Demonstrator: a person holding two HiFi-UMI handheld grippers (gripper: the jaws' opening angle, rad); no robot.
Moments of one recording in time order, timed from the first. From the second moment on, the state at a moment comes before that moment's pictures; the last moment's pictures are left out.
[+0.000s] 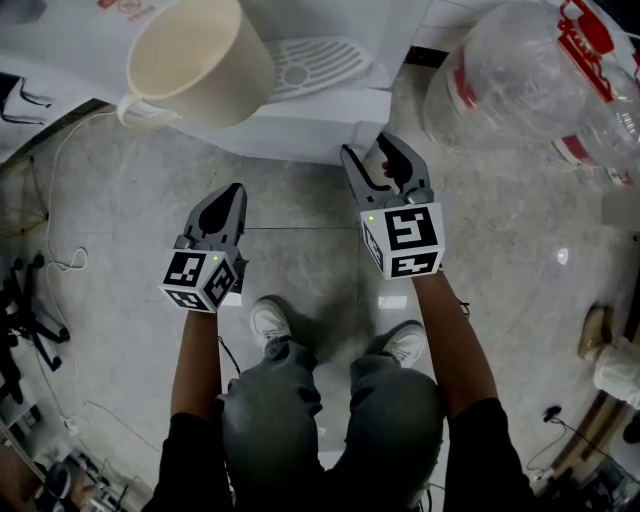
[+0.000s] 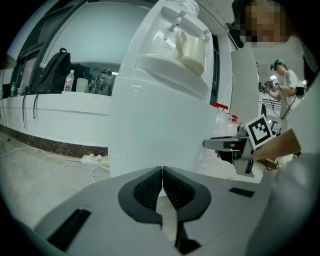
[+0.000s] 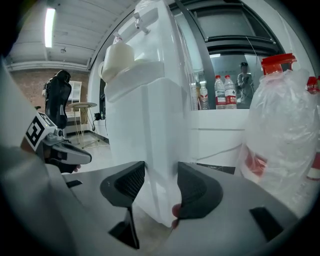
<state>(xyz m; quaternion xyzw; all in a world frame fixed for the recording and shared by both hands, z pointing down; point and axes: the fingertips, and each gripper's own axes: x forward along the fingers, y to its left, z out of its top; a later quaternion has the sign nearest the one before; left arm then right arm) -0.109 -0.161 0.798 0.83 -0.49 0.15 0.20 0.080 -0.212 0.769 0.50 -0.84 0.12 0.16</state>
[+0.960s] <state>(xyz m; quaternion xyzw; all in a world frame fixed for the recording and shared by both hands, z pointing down) -0.095 -0.050 0.716 0.80 -0.47 0.19 0.32 0.065 -0.158 0.766 0.44 -0.81 0.23 0.32</state>
